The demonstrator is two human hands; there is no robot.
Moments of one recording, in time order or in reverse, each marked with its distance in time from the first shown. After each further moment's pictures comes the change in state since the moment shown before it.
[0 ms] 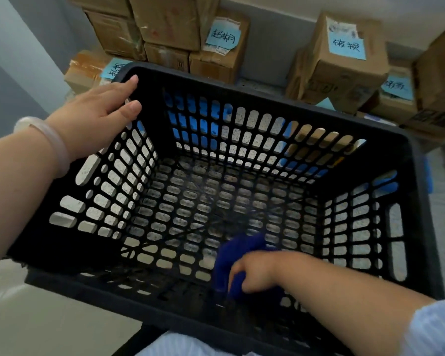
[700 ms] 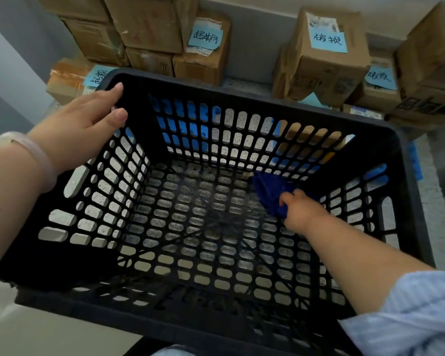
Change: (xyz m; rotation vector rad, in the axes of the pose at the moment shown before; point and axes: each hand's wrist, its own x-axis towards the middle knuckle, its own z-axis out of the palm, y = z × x) left_hand 0.003 -0.008 0.005 -0.013 -0.012 0.008; right_hand -0.012 0.095 -0.048 0.013 0.612 0.450
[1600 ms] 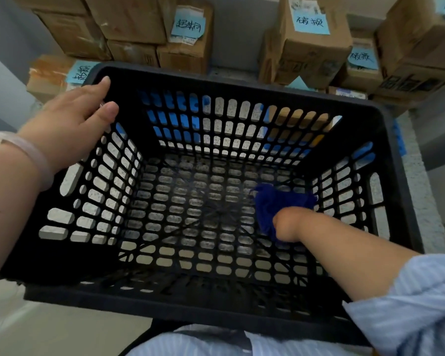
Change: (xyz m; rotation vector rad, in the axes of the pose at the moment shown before) left_hand 0.001 -0.001 0.001 0.020 0.022 0.032; right_hand -0.037 -0.026 0.019 -0.219 -0.409 0.021
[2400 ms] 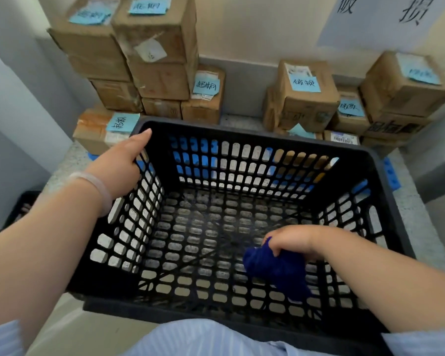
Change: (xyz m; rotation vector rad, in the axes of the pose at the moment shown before) left_hand 0.000 0.012 -0.007 -0.074 -0.028 -0.046; right_hand -0.064 -0.023 -0.034 0.904 -0.115 -0.137
